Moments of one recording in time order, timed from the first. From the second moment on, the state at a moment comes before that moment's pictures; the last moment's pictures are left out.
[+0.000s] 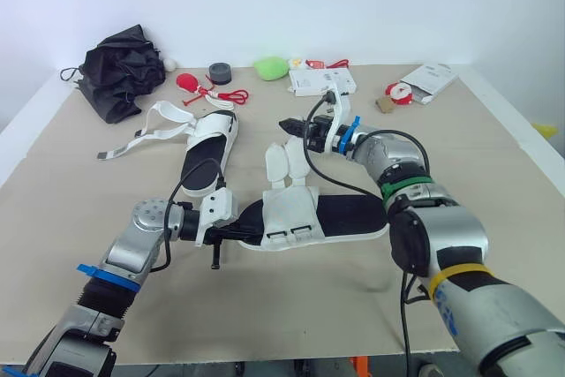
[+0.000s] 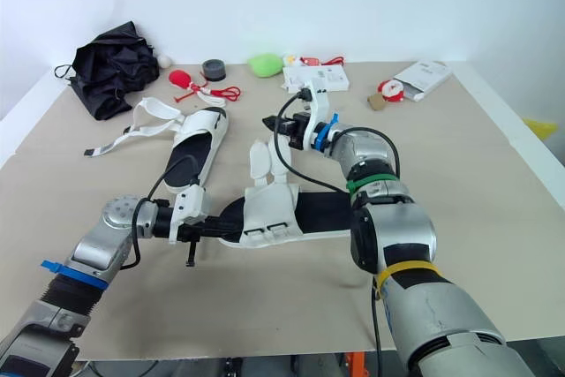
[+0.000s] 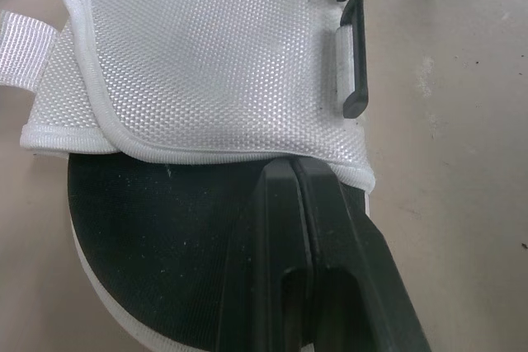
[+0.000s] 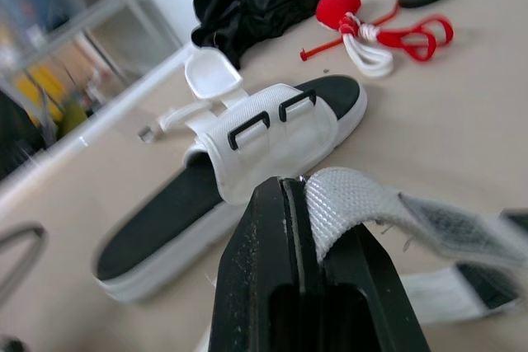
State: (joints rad) left arm -0.42 0.52 -0.23 0.13 -0.23 0.10 -1.27; right arm -1.21 -0.23 -0.12 1.13 0.21 0.23 0.96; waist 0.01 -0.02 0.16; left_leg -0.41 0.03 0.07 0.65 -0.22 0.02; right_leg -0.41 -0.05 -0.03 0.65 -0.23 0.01
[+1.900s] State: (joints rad) left arm -0.50 0.46 -0.24 0.29 -0.22 0.04 -1.34; right arm -0.50 -0.96 0.26 0.02 -0.17 -0.83 0.63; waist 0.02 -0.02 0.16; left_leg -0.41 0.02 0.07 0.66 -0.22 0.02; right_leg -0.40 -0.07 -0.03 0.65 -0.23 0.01
